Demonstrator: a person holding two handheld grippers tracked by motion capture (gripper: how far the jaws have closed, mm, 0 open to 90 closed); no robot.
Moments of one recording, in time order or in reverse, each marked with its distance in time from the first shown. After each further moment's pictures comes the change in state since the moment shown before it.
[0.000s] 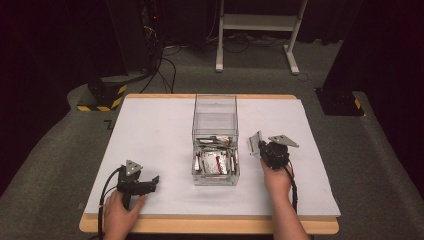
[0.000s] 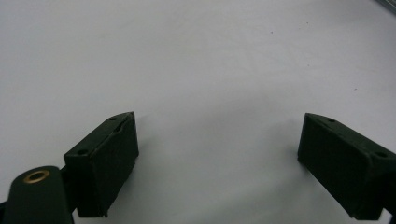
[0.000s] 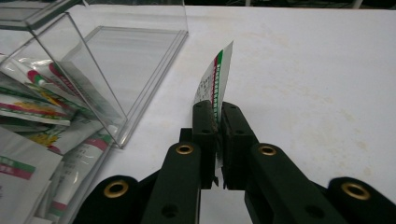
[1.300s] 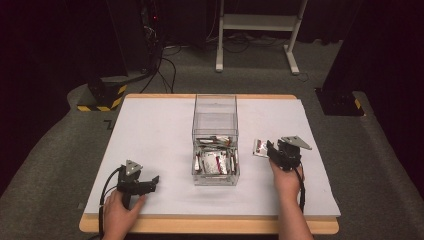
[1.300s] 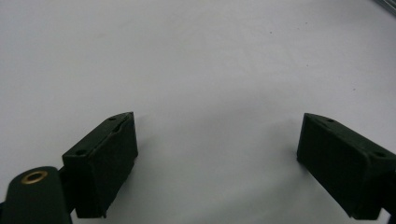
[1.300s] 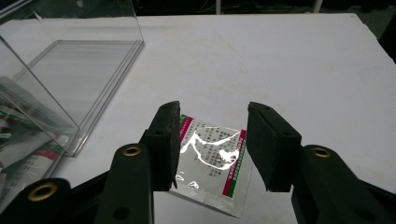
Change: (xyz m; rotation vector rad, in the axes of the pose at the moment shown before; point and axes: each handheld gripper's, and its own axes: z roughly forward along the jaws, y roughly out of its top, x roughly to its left) left arm 0.001 0.001 -0.001 0.014 -0.006 0.013; right arm -0.024 -0.001 -0.016 -0.036 -0.091 0.049
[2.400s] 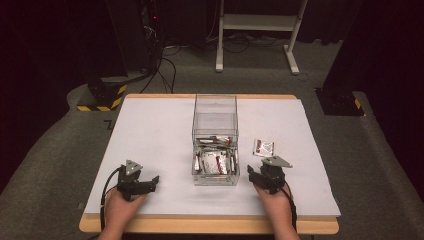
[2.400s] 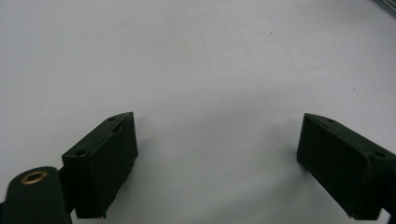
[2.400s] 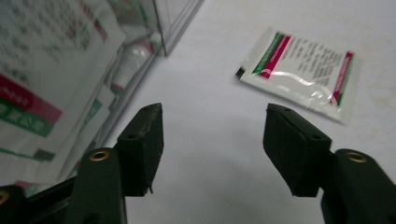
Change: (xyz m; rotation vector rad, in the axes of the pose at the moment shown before) left arm -0.001 0.000 0.001 -0.009 -0.001 -0.012; right arm 0.051 -0.050 -0.020 0.160 0.118 -0.136
